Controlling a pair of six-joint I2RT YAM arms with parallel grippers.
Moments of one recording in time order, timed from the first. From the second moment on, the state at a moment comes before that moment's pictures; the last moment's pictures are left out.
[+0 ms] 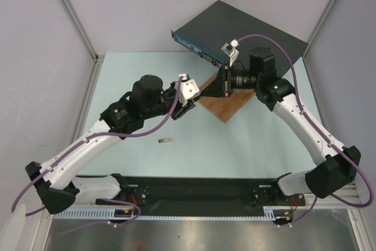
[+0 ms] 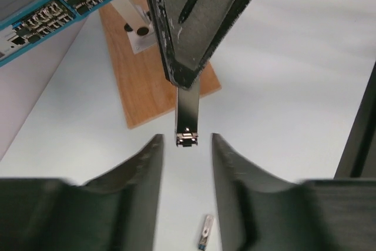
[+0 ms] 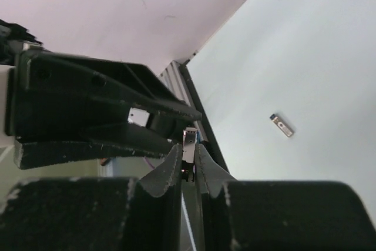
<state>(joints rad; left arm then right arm) -0.83 1.18 1.32 -0.52 0.16 0.34 0.46 1.38 1.38 -0.32 -0.91 0.51</state>
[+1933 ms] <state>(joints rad) -0.94 1.51 1.57 -0.48 -0.04 -0.02 -0.16 1.12 1.47 -0.45 -0.73 0.51</state>
